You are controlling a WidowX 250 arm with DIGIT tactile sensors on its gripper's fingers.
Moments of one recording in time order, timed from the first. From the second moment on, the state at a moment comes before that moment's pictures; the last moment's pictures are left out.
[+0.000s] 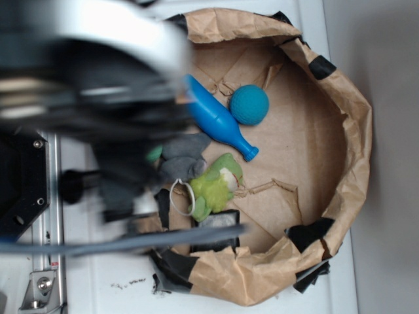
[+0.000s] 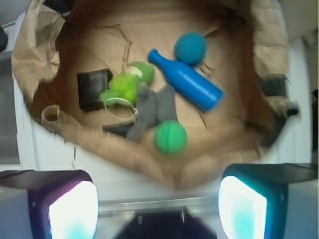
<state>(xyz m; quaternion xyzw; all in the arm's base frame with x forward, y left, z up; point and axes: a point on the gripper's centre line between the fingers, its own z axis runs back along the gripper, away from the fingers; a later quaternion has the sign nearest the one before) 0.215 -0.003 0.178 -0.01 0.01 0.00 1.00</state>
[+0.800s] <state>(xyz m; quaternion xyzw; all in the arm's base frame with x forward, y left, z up) 0.207 0.005 0.058 -0.06 0.10 -0.13 0.98</state>
